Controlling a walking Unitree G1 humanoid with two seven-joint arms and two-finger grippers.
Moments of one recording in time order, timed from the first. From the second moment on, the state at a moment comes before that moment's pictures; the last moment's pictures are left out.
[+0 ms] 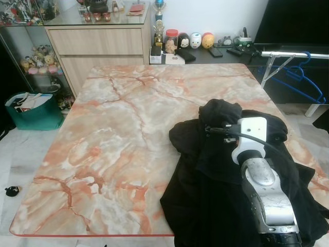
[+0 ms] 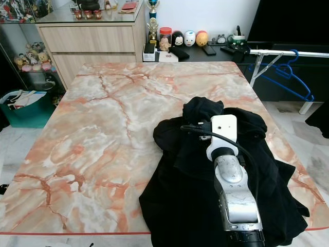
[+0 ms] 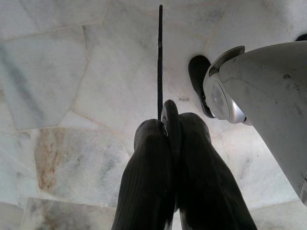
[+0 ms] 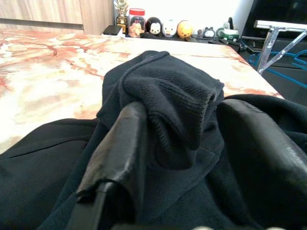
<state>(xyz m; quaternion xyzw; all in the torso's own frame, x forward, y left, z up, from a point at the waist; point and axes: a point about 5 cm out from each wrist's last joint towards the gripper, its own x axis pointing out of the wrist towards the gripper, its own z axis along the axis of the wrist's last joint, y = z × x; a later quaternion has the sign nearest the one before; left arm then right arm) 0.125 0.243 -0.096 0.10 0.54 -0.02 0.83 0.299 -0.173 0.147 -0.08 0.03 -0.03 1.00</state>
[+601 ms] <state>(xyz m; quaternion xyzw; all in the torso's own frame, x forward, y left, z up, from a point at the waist) 0.126 0.243 -0.096 0.11 0.54 -0.03 0.83 0.303 -0.181 0.137 -0.09 0.05 -0.04 0.99</state>
